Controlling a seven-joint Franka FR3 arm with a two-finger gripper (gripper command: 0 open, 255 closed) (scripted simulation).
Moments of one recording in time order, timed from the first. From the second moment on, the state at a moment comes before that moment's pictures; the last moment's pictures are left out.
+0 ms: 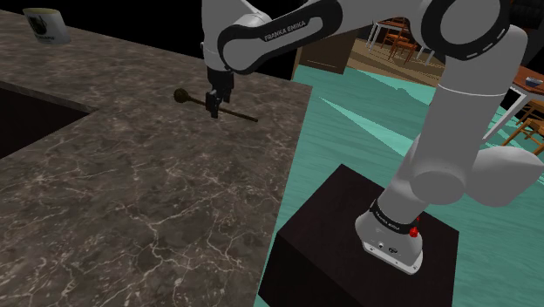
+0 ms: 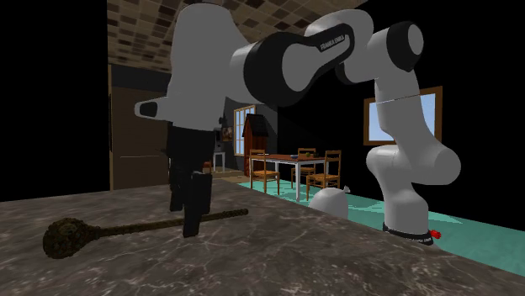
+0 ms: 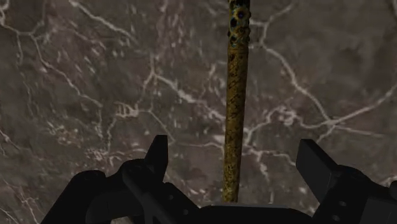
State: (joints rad) arm 0.16 0.22 0.19 -1.85 -0.23 2.14 0.03
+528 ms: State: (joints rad) arm 0.16 0.22 0.19 -1.85 -0.23 2.15 0.03
